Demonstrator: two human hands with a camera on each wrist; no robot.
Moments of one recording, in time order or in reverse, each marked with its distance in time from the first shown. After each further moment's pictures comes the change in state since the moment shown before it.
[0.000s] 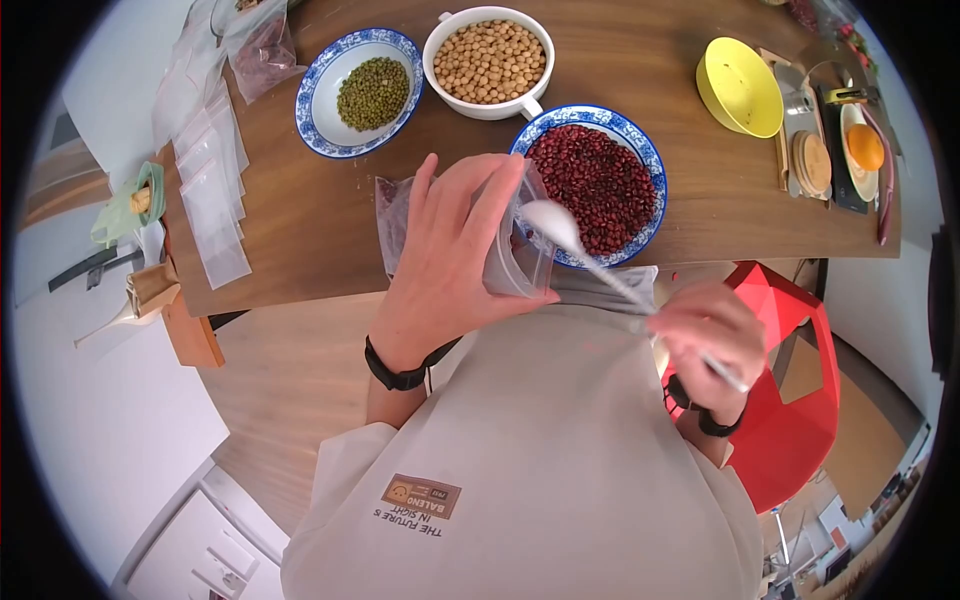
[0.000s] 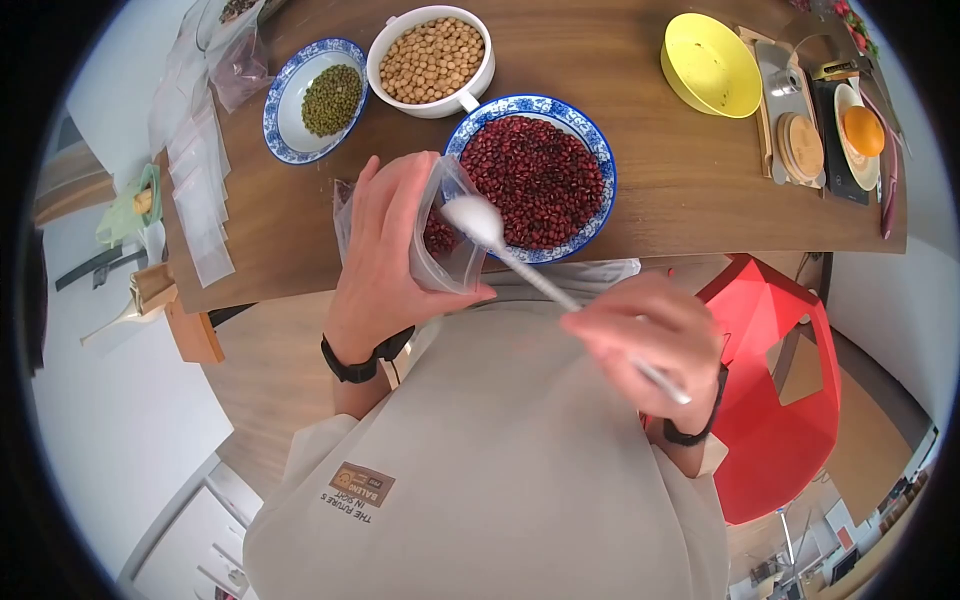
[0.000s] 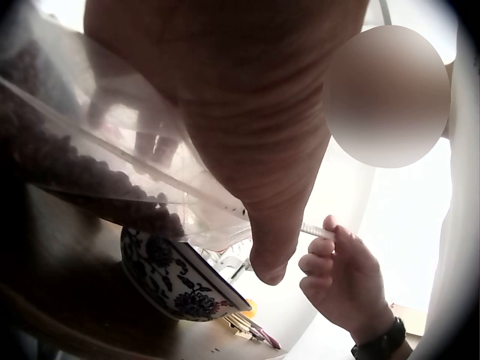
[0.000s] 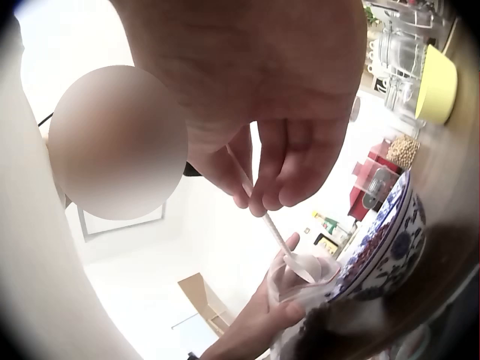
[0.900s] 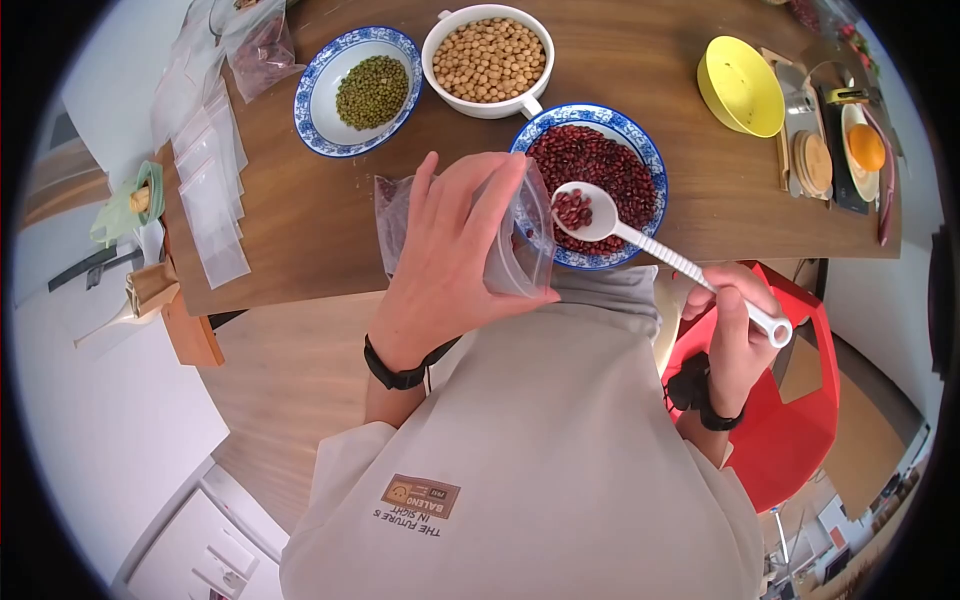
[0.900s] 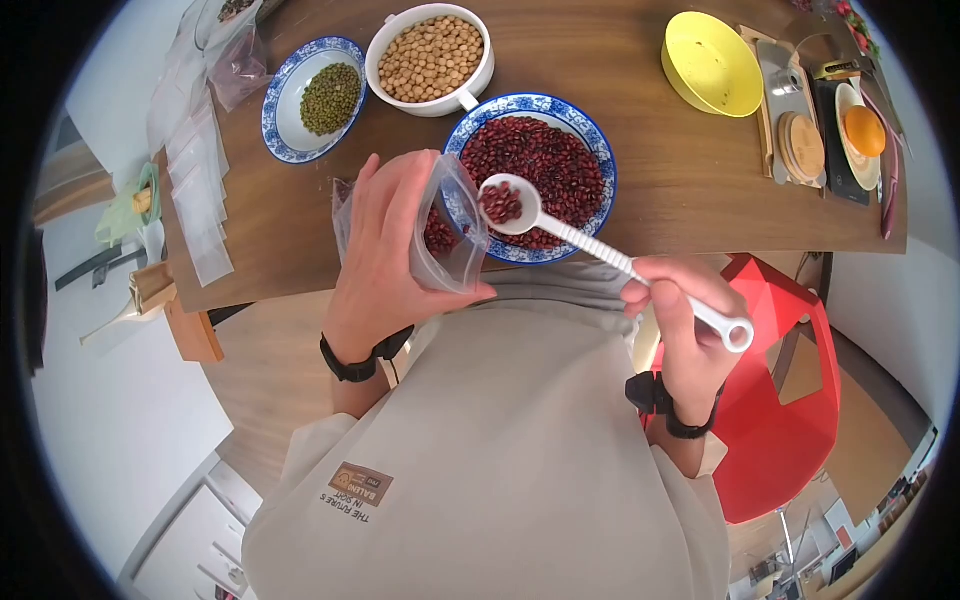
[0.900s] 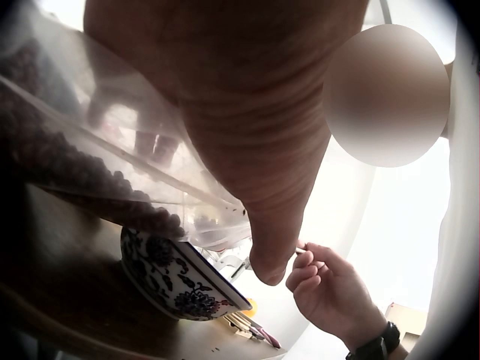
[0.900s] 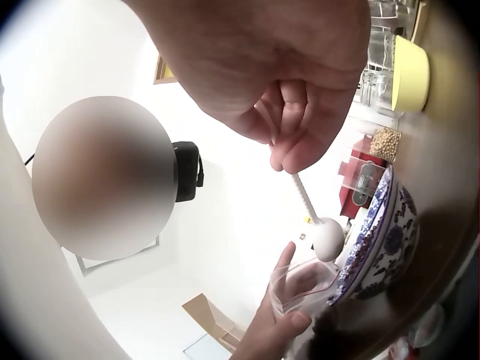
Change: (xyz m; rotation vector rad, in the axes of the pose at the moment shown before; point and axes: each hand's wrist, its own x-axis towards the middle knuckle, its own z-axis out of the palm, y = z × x) left_hand 0.001 -0.001 0.001 -0.012 -0.006 0.007; right_hand -0.017 0.007 0.001 0.287 0.414 0.429
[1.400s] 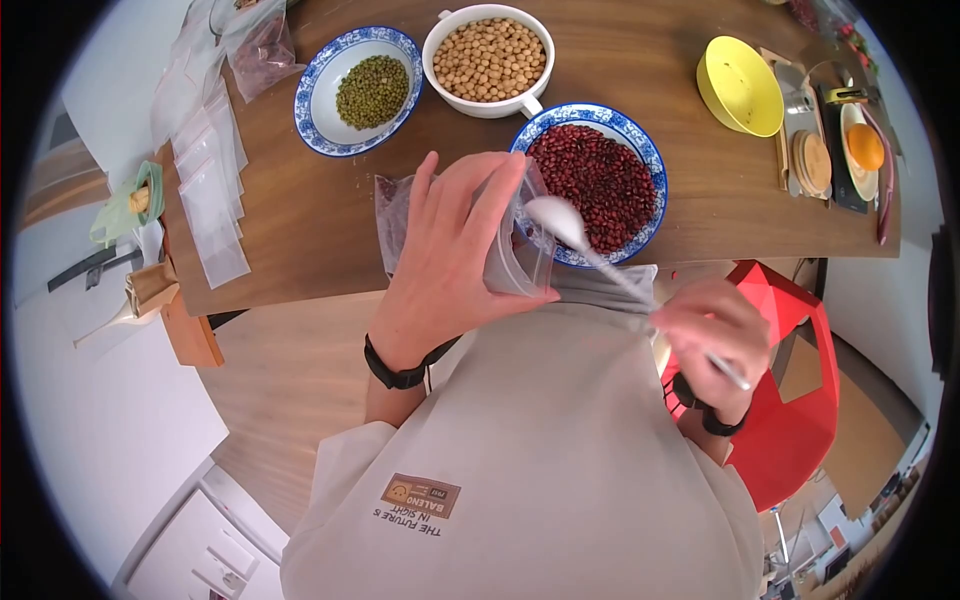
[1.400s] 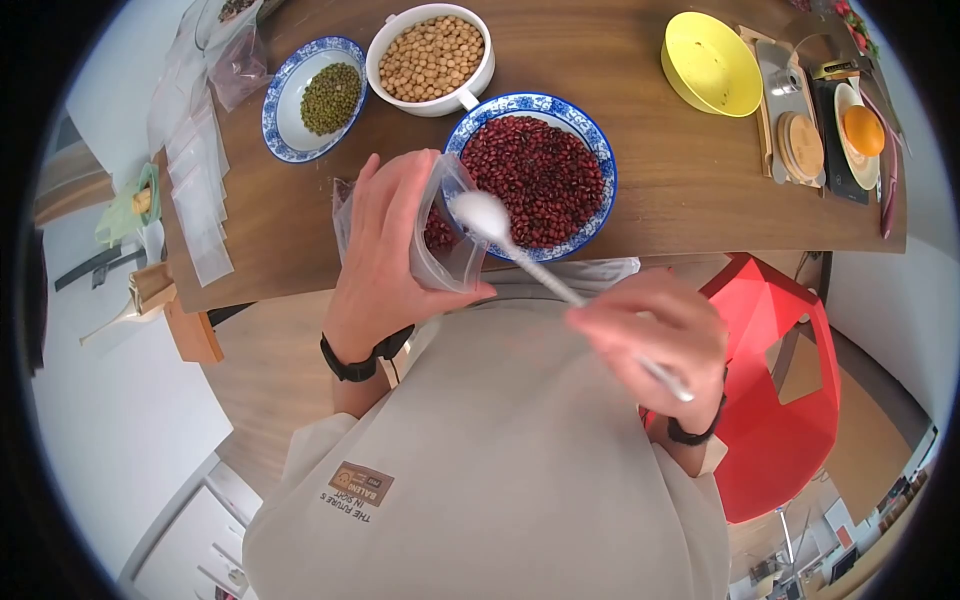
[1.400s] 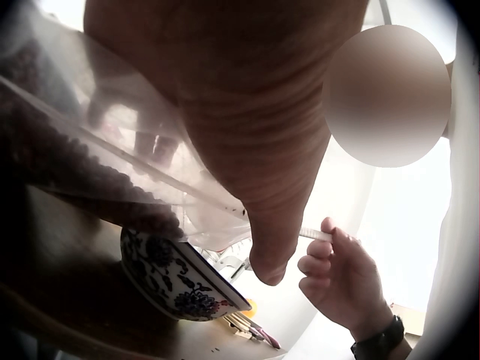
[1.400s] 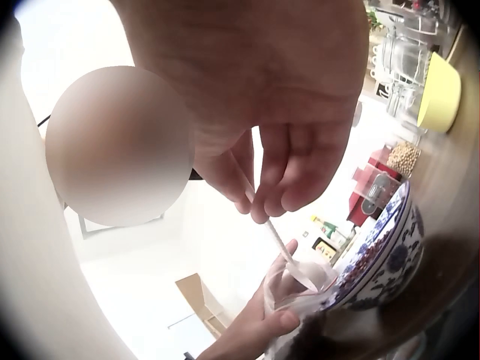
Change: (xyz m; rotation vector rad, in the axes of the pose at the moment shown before) left_hand -0.002 -0.001 0.000 0.014 0.005 0.003; right_hand 0.013 -0.015 0.005 -0.318 -0.443 -0.412
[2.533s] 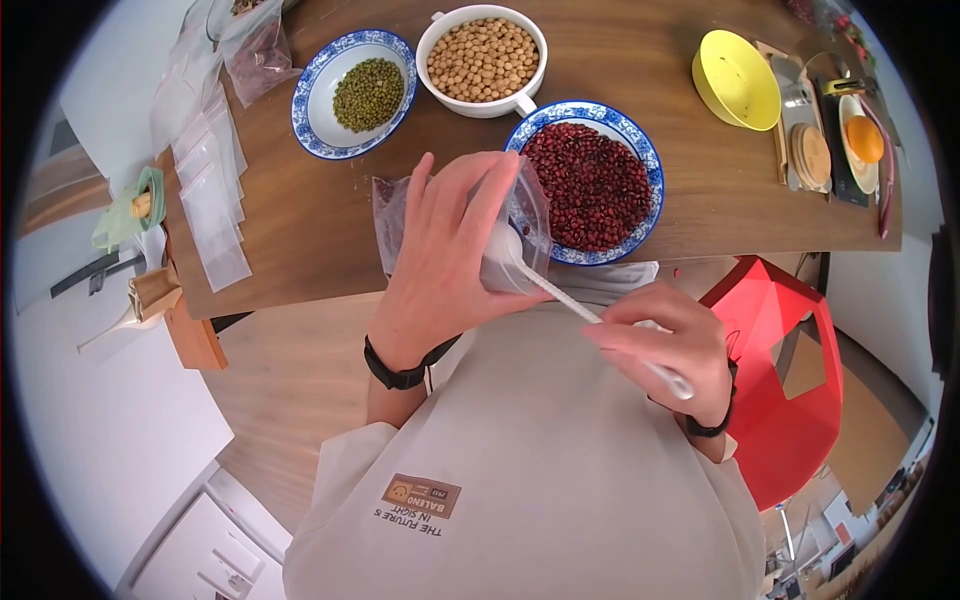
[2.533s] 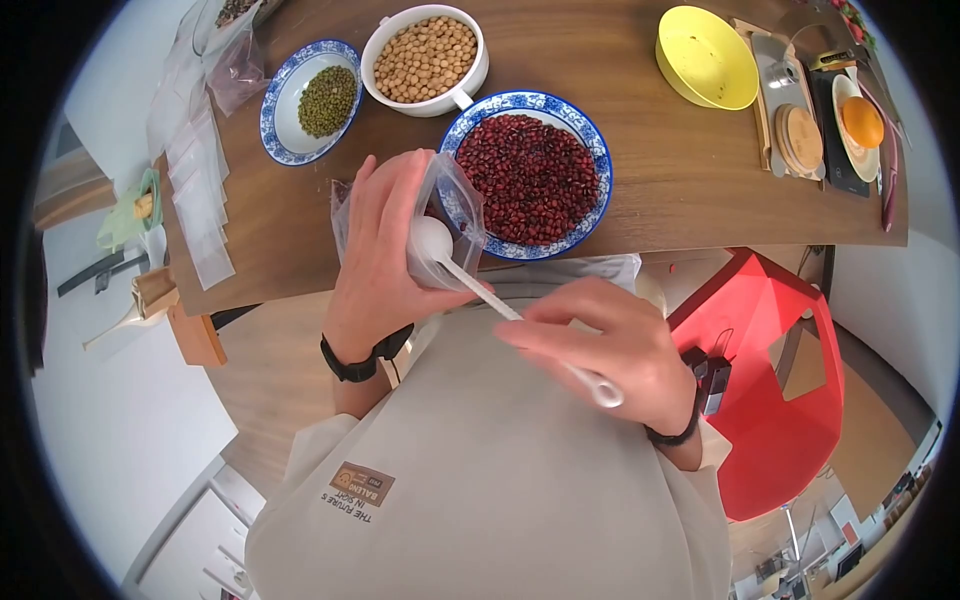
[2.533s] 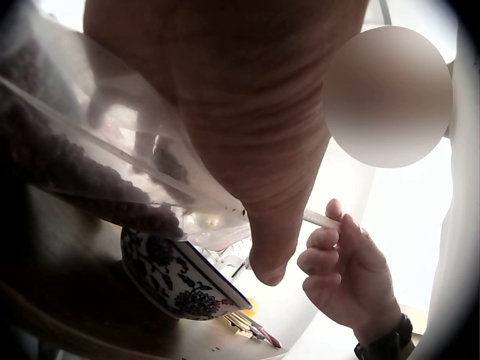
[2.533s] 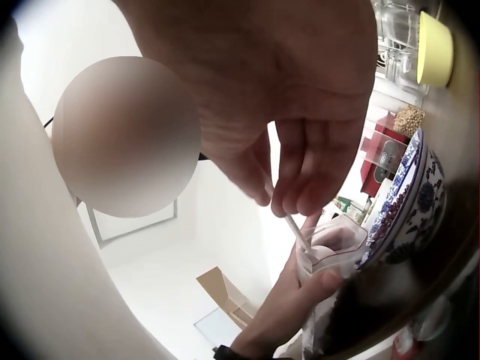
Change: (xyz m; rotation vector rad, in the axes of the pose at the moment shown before) left_hand 0.002 0.005 0.000 -0.054 0.035 -0.023; right_hand 0.007 -0.004 0.028 0.076 0.004 0.024
